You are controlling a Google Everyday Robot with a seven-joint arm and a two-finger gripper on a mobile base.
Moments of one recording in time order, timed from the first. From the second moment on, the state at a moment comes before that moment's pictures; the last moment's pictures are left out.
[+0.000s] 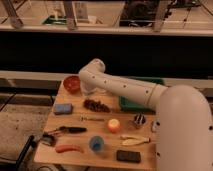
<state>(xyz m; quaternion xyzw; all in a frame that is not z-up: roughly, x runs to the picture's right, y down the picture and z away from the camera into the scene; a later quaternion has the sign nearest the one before) -0.115 0.032 0.840 -0.20 -0.16 -0.13 0.96</state>
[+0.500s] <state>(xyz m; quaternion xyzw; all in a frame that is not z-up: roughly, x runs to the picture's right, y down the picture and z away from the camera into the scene) -0.126 0.024 0.853 -0.23 -0.18 -0.13 0.95</state>
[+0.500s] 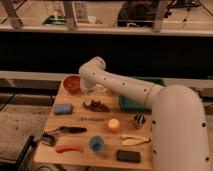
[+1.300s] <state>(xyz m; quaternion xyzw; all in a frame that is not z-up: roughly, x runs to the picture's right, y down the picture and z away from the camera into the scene) -0.187 0.008 0.905 -0.15 -0.21 -0.23 0.94</state>
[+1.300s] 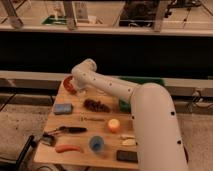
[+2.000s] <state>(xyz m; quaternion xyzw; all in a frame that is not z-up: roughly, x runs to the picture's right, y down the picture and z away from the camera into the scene) -0.210 -0.004 0.961 -0.12 -0.17 -0.26 0.94</state>
